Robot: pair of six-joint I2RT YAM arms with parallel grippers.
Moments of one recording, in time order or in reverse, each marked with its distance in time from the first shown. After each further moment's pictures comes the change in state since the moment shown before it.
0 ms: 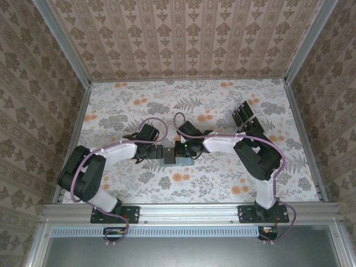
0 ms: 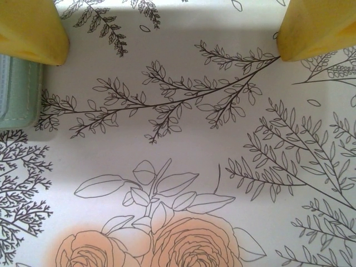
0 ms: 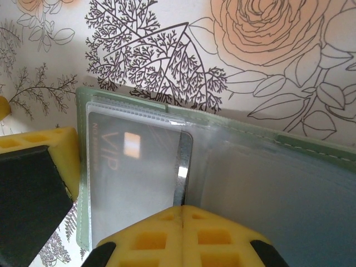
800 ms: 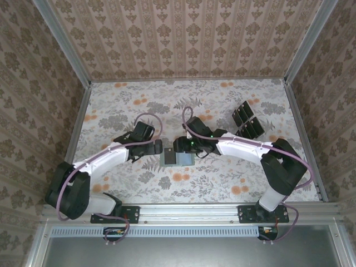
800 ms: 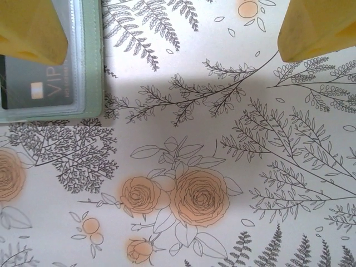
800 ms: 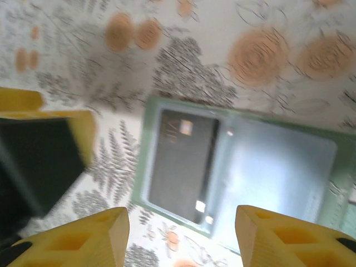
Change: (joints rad) left arm 0.000 -0.200 0.000 -0.035 0.002 -0.011; right arm 0.005 -0.270 -0.086 -0.080 0.106 -0.026
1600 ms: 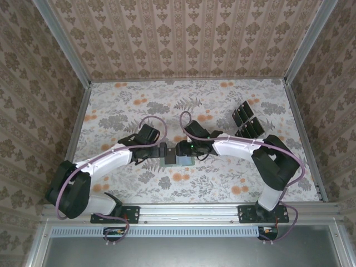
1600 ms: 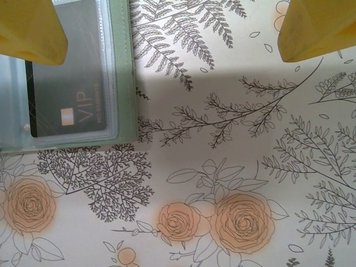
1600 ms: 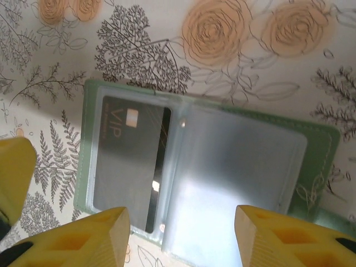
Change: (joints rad) left arm -0.082 0.016 -0.002 -0.005 0.009 -0.043; right arm -0.010 0.091 0.021 -0.017 0.026 -0.059
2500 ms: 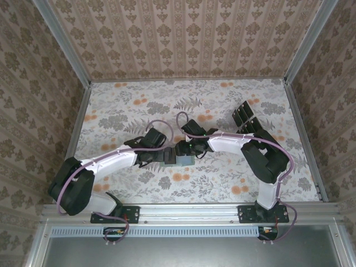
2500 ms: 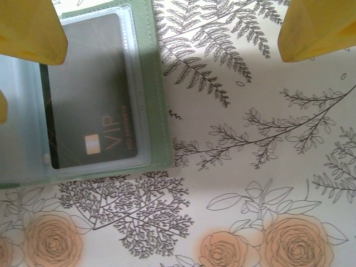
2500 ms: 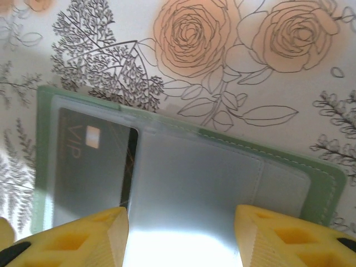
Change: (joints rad) left arm -0.085 0.035 -0.007 0.016 -0.004 -0.017; right arm -0.024 0.105 0.029 0.027 -0.039 -0.034
